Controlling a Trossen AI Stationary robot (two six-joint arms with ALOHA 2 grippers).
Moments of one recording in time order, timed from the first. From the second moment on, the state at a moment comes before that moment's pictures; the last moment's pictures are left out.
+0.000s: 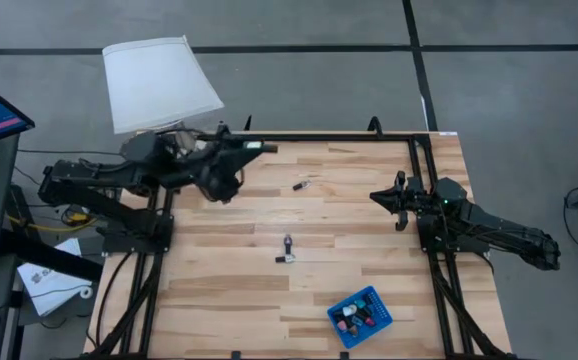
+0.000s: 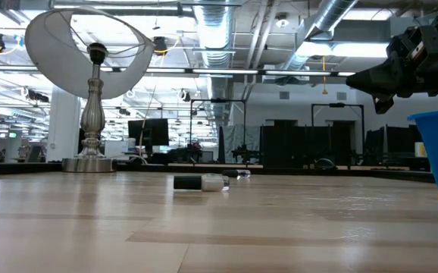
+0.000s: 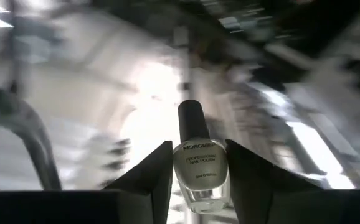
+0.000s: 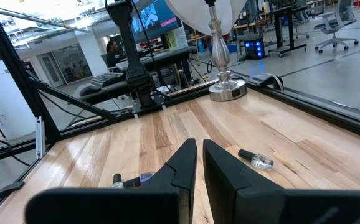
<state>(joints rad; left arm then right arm) -0.08 1.15 1.25 0.28 -0.25 2.75 -0.40 0.07 0.01 0.05 -0.23 0.25</state>
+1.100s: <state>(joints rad) -0.40 1.15 1.49 0.41 1.16 1.93 -0.40 0.07 0.01 0.05 -0.23 0.25</state>
